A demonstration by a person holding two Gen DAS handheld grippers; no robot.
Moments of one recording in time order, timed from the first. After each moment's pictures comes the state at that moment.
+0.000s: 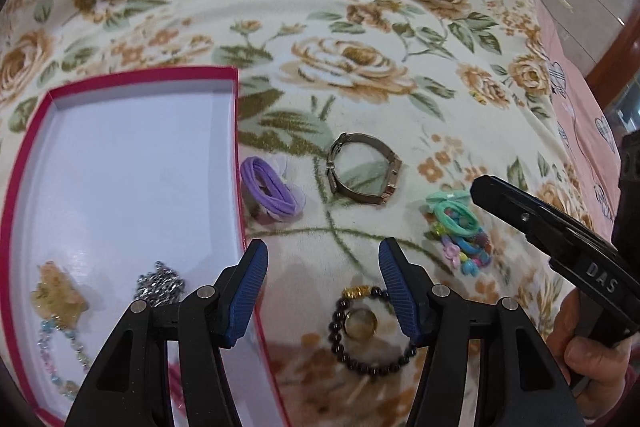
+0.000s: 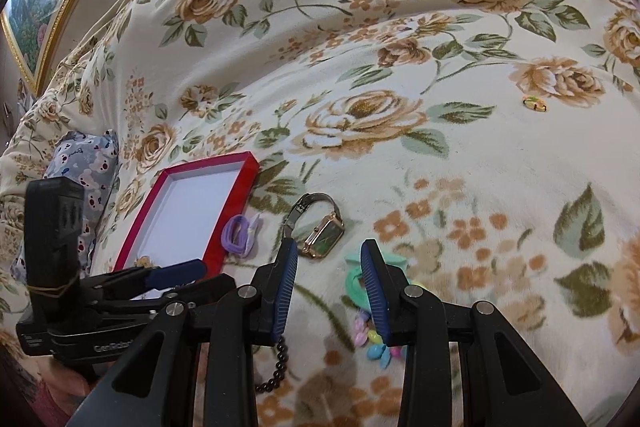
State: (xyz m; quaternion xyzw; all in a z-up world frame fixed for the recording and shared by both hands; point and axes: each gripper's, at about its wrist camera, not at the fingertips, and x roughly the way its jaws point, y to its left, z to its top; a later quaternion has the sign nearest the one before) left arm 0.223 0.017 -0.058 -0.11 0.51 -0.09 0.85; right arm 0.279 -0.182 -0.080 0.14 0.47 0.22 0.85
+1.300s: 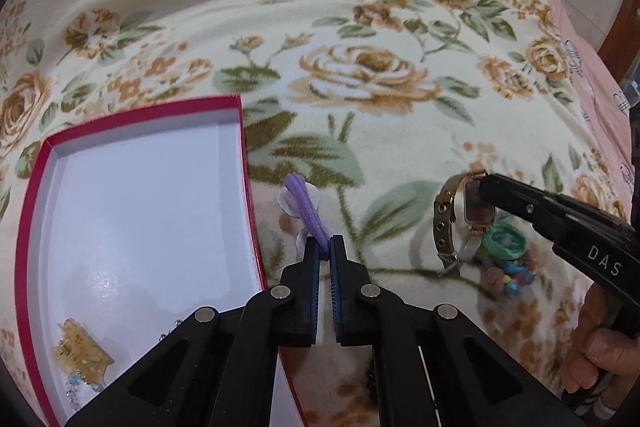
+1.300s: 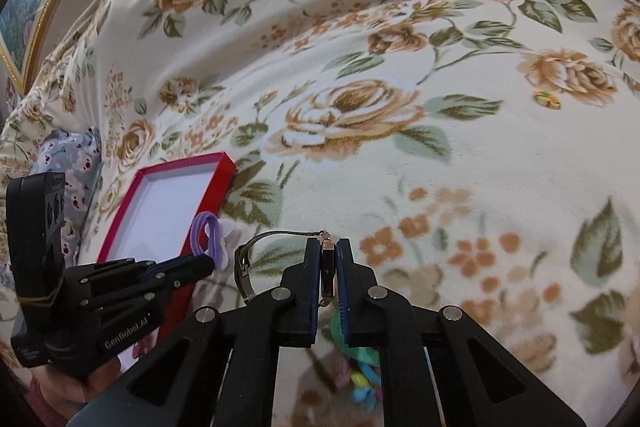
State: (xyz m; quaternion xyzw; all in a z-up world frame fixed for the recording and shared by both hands) left arm 0.244 0.002 -0.067 -0.04 0.49 -0.07 0.87; right arm 0.299 -0.179 -0.094 0.13 0.48 0.21 0.84
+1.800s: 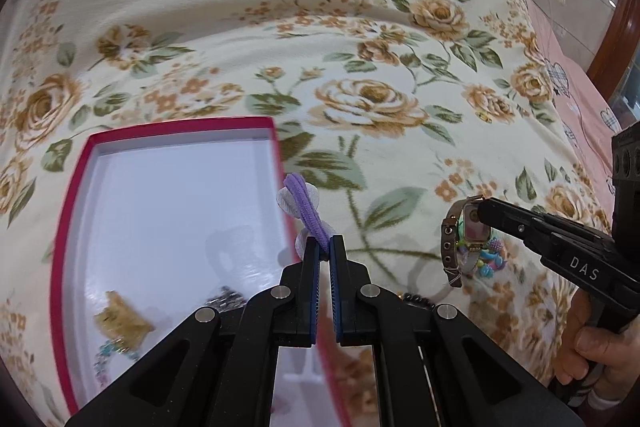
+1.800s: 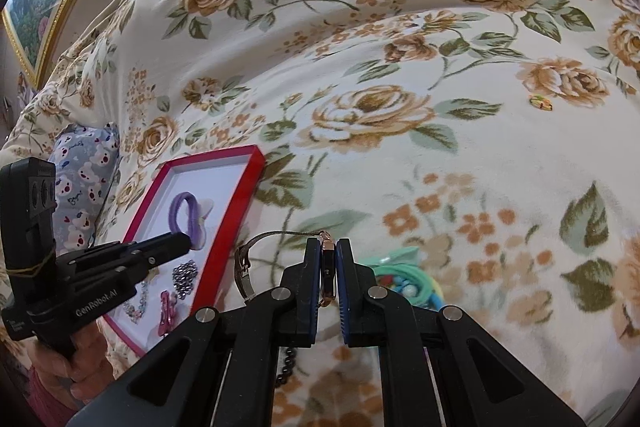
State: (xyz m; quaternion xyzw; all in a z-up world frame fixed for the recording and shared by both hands) left arm 0.185 0.042 -0.026 -0.06 0.45 -0.07 0.89; right arm 0.270 -0.168 -0.073 0.12 0.47 0.23 0.85
